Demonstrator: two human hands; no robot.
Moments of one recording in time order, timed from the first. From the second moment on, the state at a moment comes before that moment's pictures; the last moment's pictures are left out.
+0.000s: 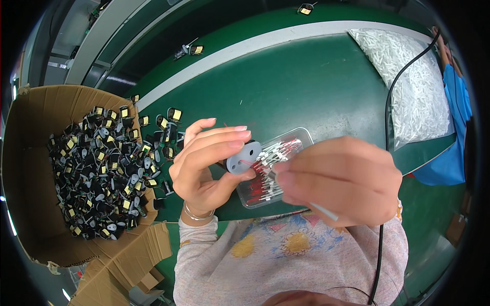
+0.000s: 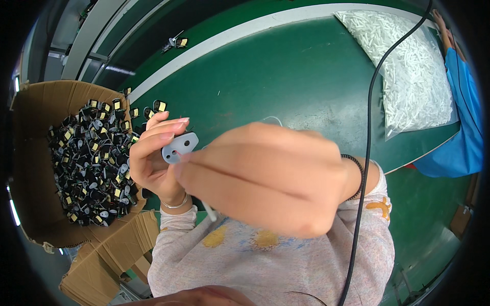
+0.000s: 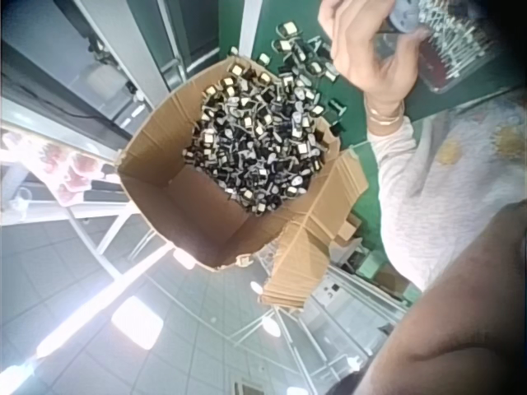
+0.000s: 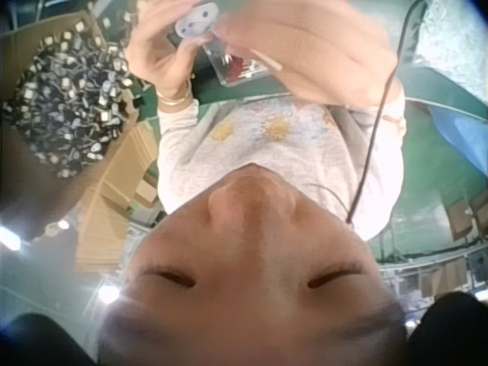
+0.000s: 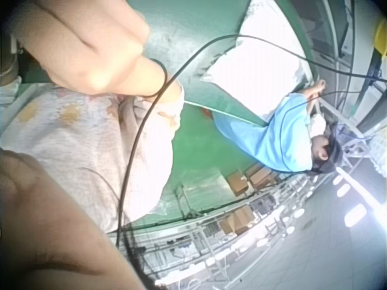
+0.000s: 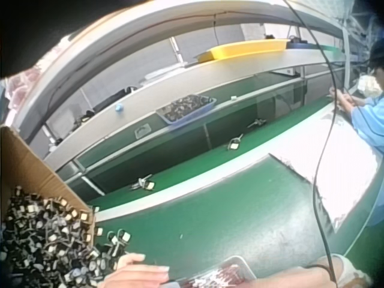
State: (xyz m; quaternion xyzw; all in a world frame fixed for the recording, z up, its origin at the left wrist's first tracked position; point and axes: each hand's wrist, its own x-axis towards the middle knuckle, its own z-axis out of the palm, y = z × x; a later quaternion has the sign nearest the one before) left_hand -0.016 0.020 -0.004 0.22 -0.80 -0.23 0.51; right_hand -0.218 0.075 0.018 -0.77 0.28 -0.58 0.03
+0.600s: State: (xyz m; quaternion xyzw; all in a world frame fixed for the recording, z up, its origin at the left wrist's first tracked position) left_hand -0.015 0.019 -0.005 0.20 -0.79 -0.25 0.52; right_hand -0.210 0.076 0.018 -0.74 0.27 -0.62 0.01
